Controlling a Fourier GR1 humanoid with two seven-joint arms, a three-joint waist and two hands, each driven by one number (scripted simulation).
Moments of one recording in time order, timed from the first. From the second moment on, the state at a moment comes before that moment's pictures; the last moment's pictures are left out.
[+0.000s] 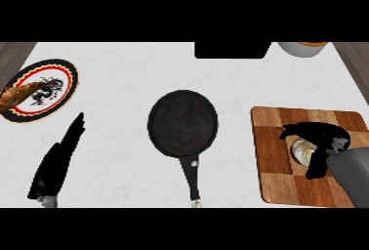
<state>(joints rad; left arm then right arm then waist) 0.06 0.25 -0.04 -1.58 -0.14 0.05 0.12 -0.36 -0.53 0.24 -1.22 0.70 0.84 0.21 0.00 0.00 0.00</state>
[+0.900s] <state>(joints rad) 0.09 0.23 -0.02 -1.63 -0.16 0.01 0.14 -0.40 -0.48 0.15 -1.09 0.80 0.62 0.08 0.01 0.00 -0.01</state>
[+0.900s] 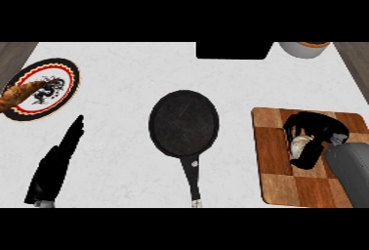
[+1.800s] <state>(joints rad) 0.09 0.21 -0.01 -1.62 -0.17 0.02 0.13 -0.57 -0.36 0.07 -1.29 0.84 0.06 -0.14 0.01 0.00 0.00</state>
